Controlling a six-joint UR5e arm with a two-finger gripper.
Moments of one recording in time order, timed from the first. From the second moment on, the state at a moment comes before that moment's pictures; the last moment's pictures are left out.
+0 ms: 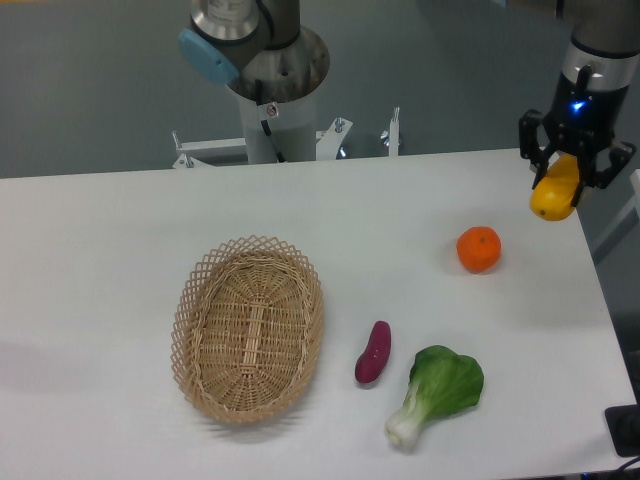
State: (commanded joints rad) arm 2.93 -1.79 -1.49 -1.23 1.33 1.62
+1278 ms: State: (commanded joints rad) arm 2.40 -1.78 -1.70 -0.97 1.44 0.76
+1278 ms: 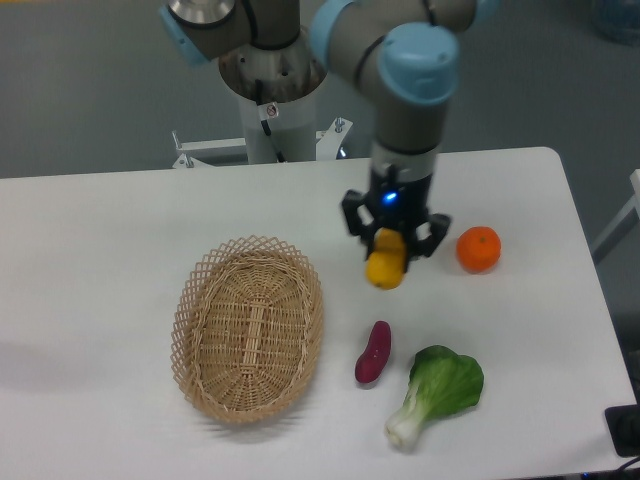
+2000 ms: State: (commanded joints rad) arm 2.16 -1.93 -1.73 -0.85 1.52 0.49
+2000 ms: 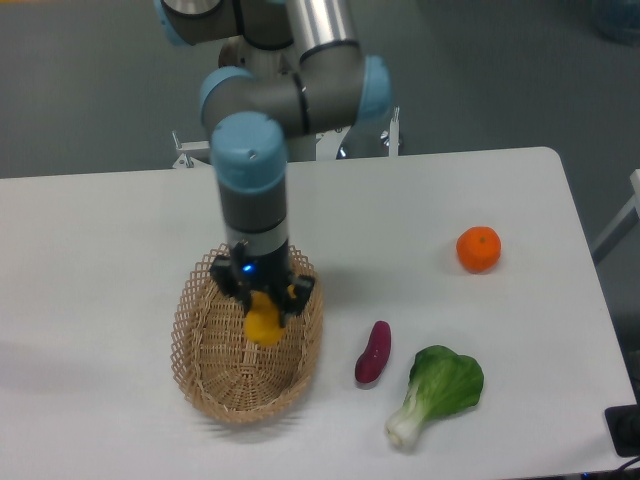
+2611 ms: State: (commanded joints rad) arm 2.09 -2.01 -1.75 -0.83 1.62 0.52
